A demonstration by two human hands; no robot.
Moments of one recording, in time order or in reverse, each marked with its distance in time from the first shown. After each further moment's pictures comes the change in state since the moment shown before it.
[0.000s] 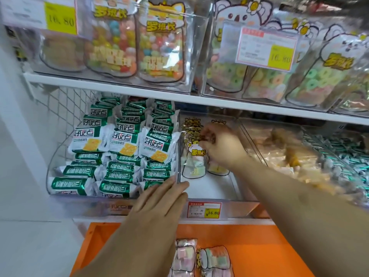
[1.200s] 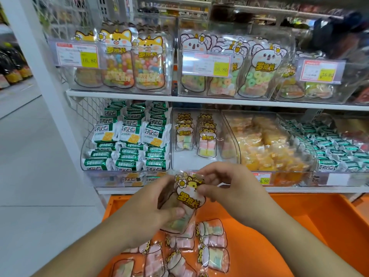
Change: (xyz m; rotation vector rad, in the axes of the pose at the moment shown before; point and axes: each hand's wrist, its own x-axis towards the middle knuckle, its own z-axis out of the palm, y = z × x) left_hand -0.050 0.062 -0.070 -1.084 -0.142 -0.376; right_hand -0.219 -0.100 -0.115 0.529 -0.233 0.225
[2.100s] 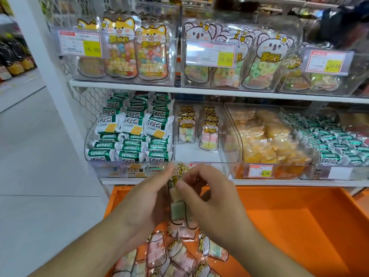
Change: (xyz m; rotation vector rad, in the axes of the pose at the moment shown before) left_hand -0.010 0.014 0.017 -0.754 0.052 -0.204; right_hand -0.030 -0.013 0.055 0.012 0.100 -0.138
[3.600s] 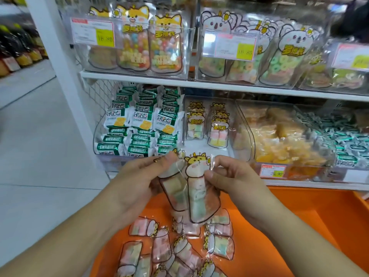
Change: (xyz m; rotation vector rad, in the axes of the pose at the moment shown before) left_hand 0.009 0.022 -0.035 0.026 0.199 0.166; right_hand 0.039 0.041 -0.022 0.500 -0.173 0.238
